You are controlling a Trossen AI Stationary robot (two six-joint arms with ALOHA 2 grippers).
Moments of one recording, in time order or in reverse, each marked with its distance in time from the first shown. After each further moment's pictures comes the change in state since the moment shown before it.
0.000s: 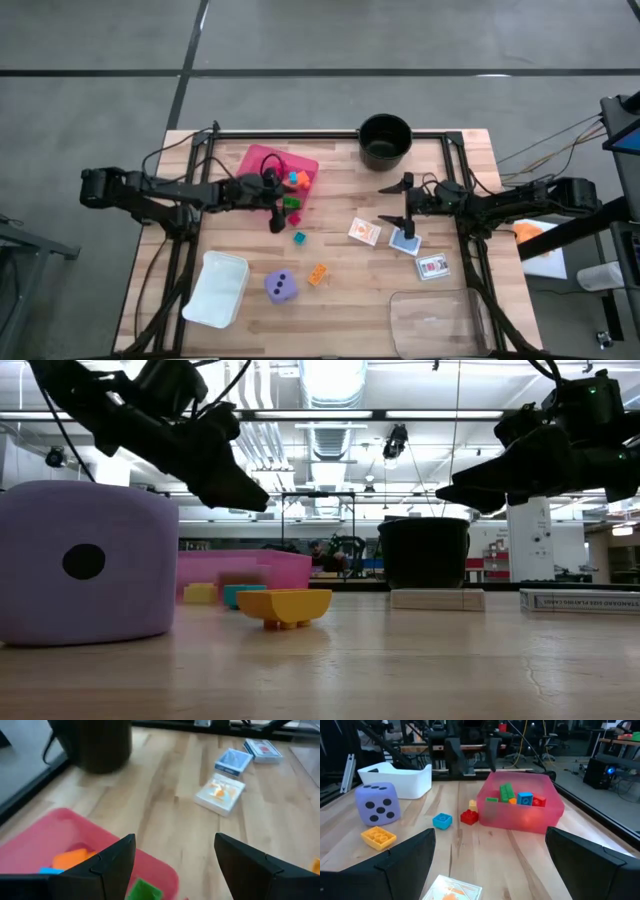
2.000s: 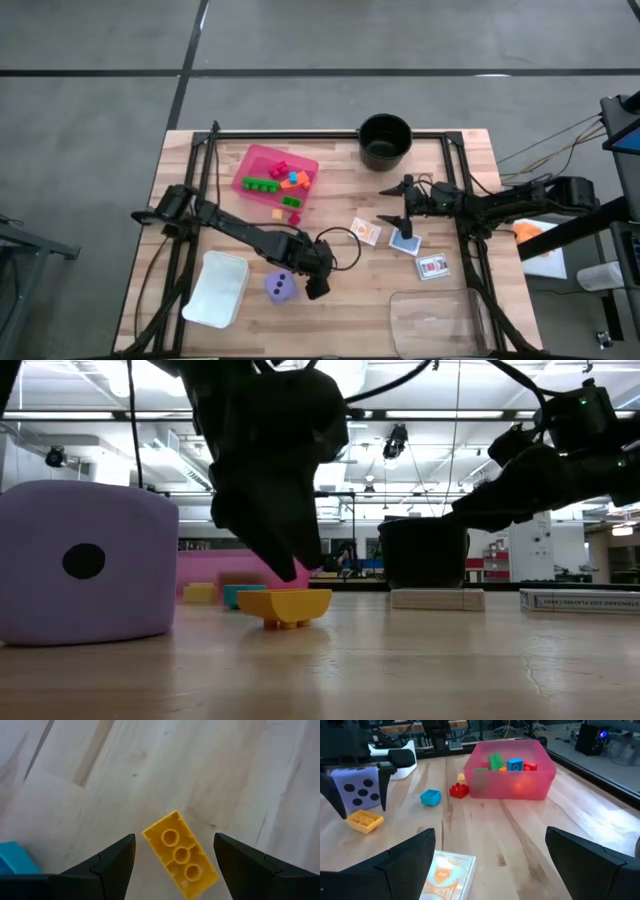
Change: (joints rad) left arm -0.457 0.702 0.837 -0.817 -0.072 -0.665; right arm 0.002 0.030 0.000 -0.101 0.064 0.076
